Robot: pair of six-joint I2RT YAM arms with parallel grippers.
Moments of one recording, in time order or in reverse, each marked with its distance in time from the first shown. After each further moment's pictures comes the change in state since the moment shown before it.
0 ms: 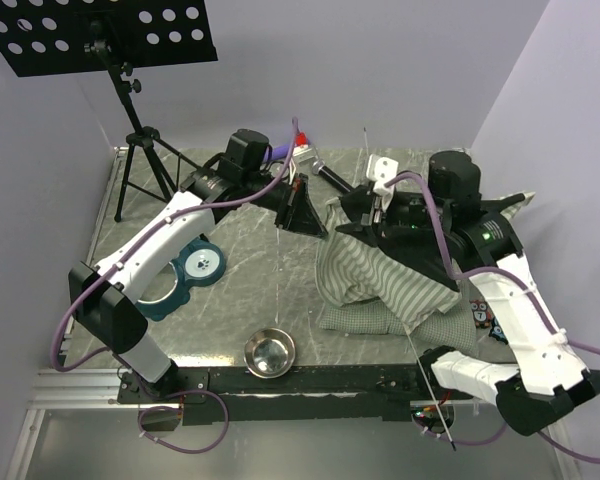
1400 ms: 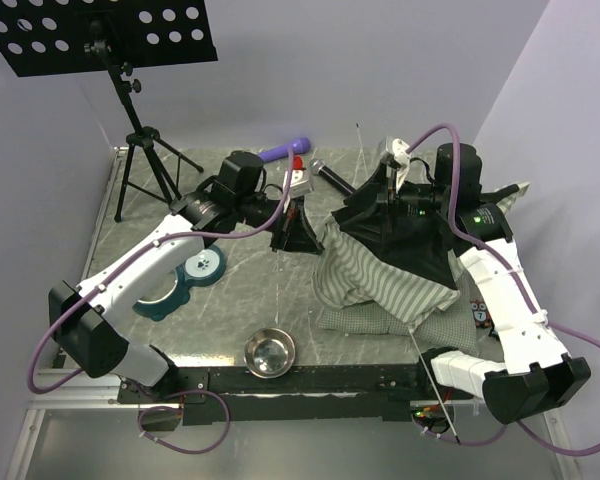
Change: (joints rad) left arm -0.055 -0.152 -0.209 0.108 -0.089 0.200; right arm -0.185 0.054 -0.091 0.149 -0.322 0.334
